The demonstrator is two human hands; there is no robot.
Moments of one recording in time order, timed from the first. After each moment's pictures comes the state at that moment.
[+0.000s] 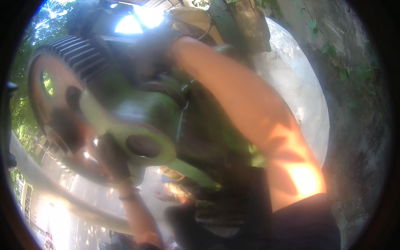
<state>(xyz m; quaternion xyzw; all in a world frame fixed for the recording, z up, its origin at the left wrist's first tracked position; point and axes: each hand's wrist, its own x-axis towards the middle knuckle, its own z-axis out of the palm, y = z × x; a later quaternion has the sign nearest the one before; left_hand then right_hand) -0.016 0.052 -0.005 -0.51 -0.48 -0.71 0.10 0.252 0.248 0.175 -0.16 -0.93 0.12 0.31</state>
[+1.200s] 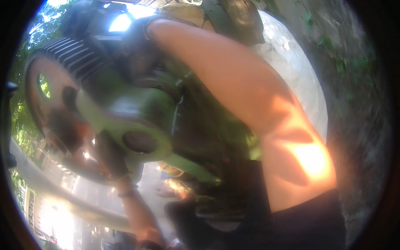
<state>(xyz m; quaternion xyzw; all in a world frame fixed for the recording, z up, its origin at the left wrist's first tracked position) 0.000 0.047 0.003 -0.49 -0.50 -0.71 0.11 0.249 0.211 0.209 -0.16 -0.88 -0.40 0.17</state>
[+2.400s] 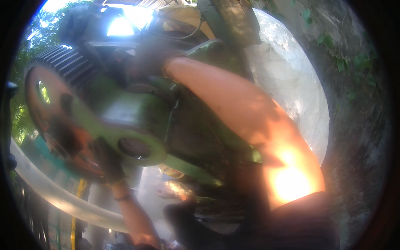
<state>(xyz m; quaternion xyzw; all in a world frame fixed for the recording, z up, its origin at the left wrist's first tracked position) -0.037 0.046 -0.007 -0.44 -0.66 -0.60 0.06 0.226 0.265 0.123 -0.18 -0.82 -0.06 0.55</state>
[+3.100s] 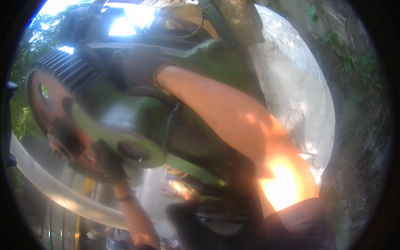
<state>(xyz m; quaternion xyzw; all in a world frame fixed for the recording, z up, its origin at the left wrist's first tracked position) -0.076 0.057 -0.033 -0.49 -0.59 -0.62 0.18 0.213 0.251 0.120 -0.17 -0.82 -0.16 0.53</state>
